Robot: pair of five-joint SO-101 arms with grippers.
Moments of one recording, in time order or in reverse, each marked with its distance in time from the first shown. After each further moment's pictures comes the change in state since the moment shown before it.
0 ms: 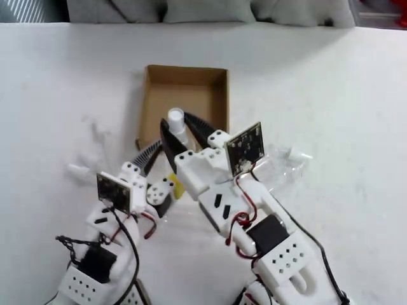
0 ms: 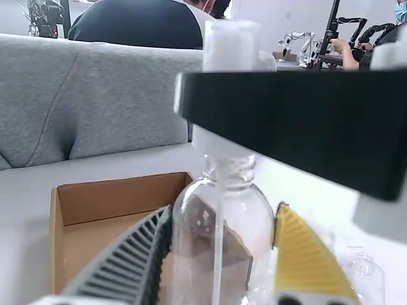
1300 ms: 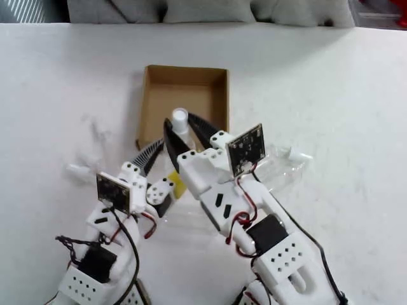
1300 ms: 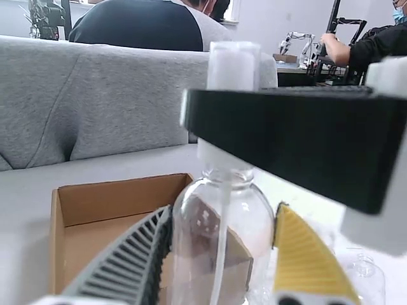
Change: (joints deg) left arm -0.1 0.0 0.0 0.0 0.0; right arm 1.5 -0.3 2.2 -2.4 0.2
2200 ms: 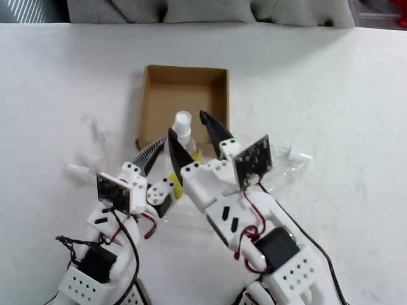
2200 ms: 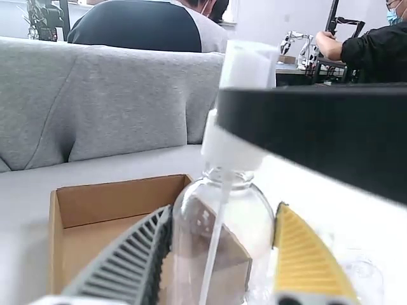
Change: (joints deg) left arm 0.2 0.0 0.0 0.0 0.0; right arm -1.8 -9.9 -0.4 11.2 0.0
